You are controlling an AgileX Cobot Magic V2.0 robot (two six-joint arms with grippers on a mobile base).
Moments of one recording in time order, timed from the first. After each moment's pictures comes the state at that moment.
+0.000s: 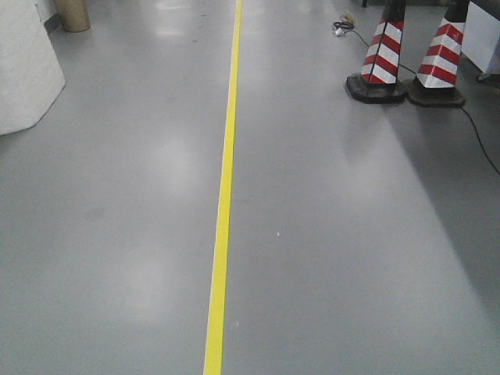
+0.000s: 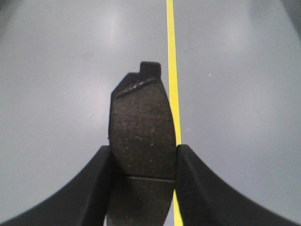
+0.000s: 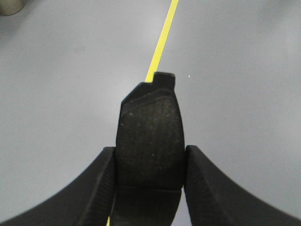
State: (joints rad) left arm -0.17 0.51 -0.94 0.15 1.18 -0.22; right arm 0.29 0.61 -0.86 0.01 0.96 0.10
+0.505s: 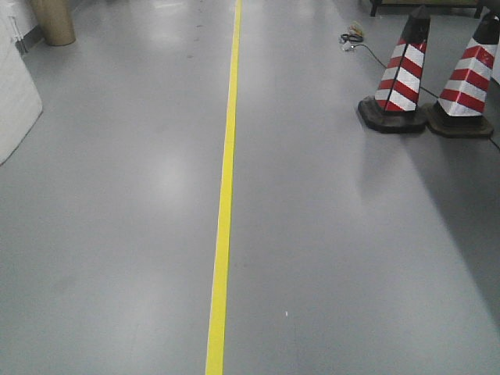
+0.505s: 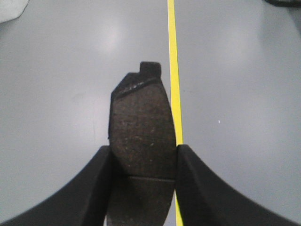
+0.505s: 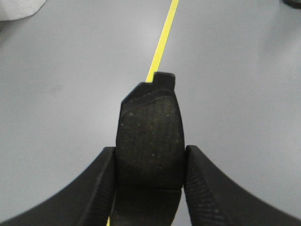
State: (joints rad) left arm -0.17 0.51 -0.94 0.15 1.18 -0.22; right arm 0.29 0.61 -0.86 0.01 0.96 0.10
